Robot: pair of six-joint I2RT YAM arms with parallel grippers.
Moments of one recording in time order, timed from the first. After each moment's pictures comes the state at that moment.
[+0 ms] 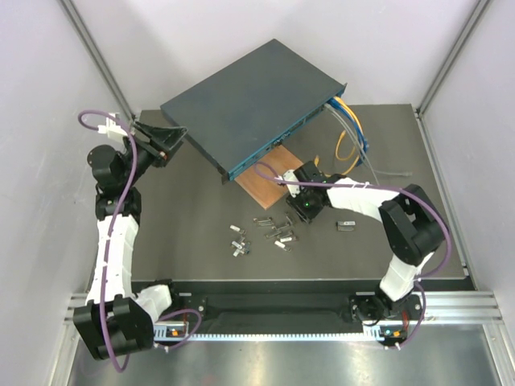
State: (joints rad) left arm 0.20 1.04 0.91 0.19 0.71 -1.10; right arm 0.63 1.73 1.04 -0.45 -0.05 -0.21
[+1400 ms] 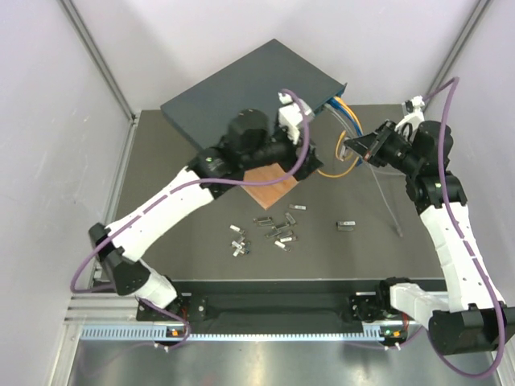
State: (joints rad) left arm -0.84 1.51 1.65 -0.34 0.24 -0.04; right arm 0.08 1.05 1.15 -0.36 -0.48 0.67
